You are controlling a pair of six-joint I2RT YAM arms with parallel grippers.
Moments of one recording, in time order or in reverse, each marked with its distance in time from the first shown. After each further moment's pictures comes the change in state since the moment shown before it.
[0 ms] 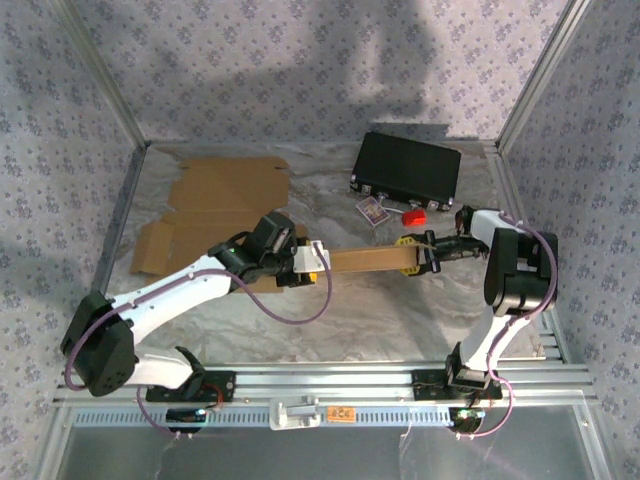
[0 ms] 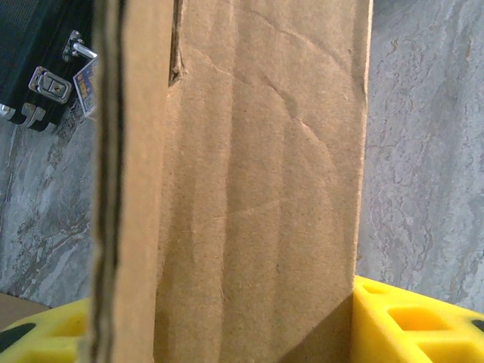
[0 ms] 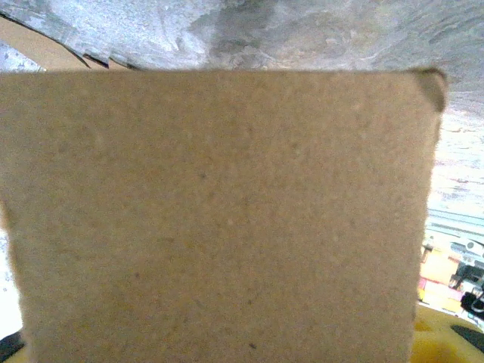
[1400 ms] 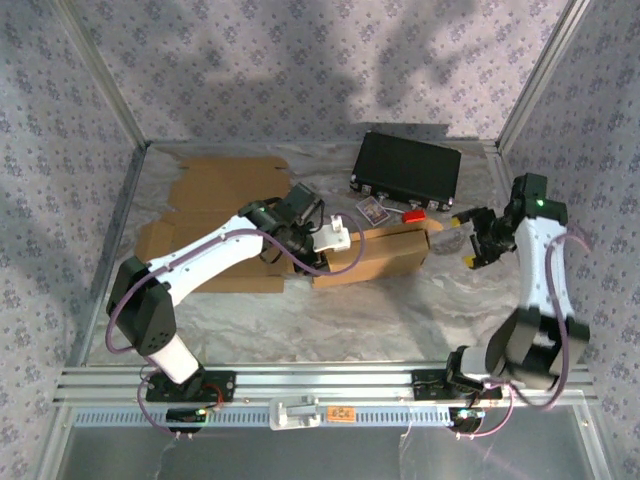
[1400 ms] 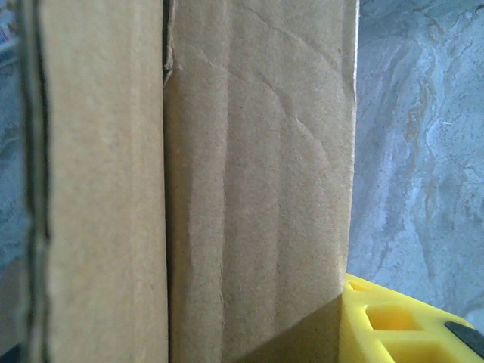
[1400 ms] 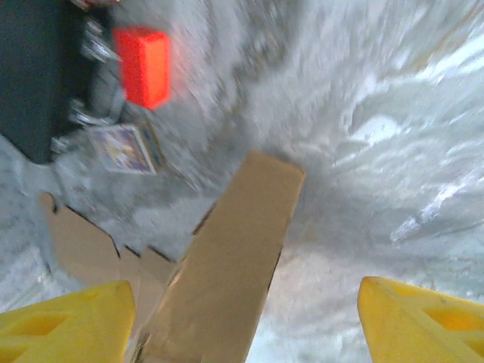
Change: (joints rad) left arm -0.002 0.294 0.449 -0.452 0.117 -0.224; right arm -0.163 -0.510 0.210 -0.124 0.756 0.114
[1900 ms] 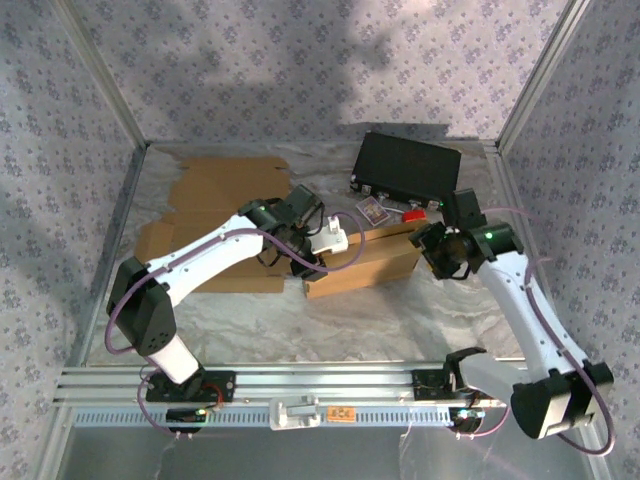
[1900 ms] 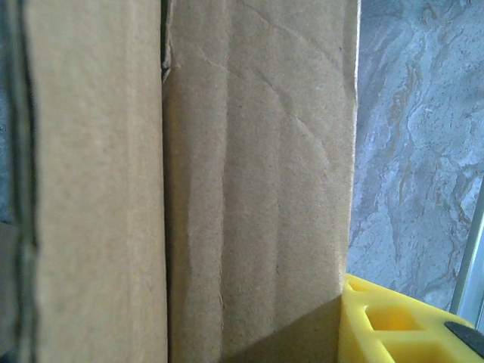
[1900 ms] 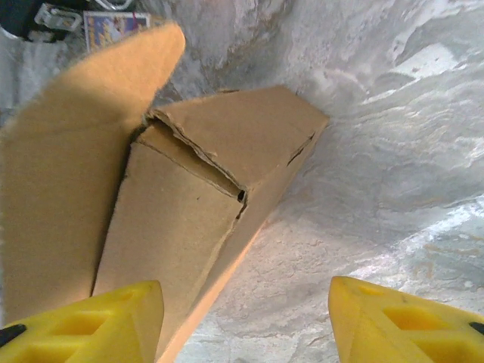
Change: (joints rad) left arm -0.007 0.000 0.018 -0.082 -0.013 -0.077; right arm 0.549 -0.164 -0.146 0.109 0.278 0.239
